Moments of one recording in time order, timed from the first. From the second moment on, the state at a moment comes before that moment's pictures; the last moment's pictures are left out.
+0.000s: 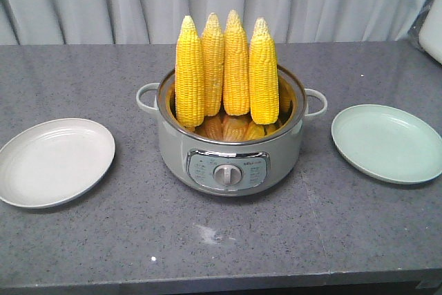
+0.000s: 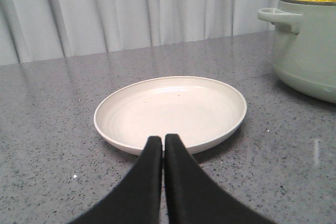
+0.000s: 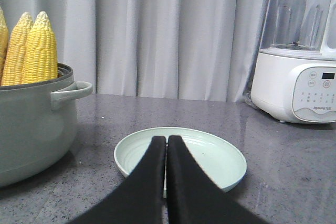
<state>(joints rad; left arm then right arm) -0.04 -0.01 0.03 -0.14 0.13 0.21 -0.01 -0.01 0.03 -0.04 -0.03 0.03</state>
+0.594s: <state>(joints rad) -0.04 -0.01 0.03 -0.14 0.13 0.21 -0.01 -0.01 0.03 -0.04 -0.03 0.03</state>
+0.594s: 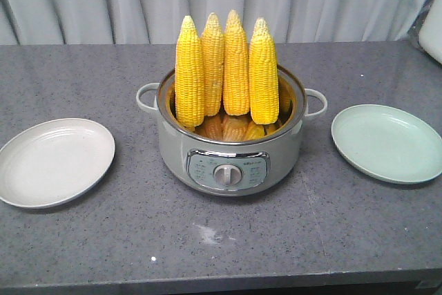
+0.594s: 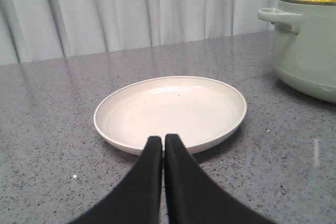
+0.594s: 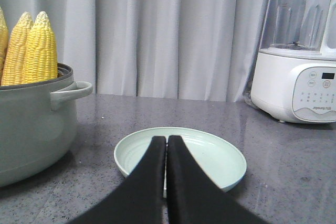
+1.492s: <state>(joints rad) -0.04 -0.01 0.03 -0.14 0.13 0.21 -0.01 -0.01 0.03 -0.04 -0.03 0.03</state>
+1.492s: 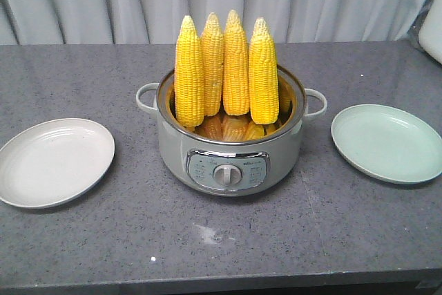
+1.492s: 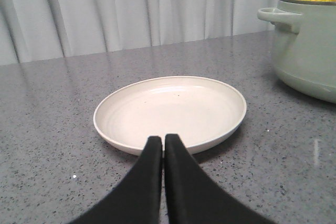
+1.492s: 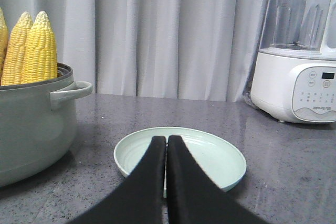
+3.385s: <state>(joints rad) -0.04 -0.01 -0.24 -0.92 0.07 -0.02 -0.01 0.12 -0.43 0.30 0.40 0.13</state>
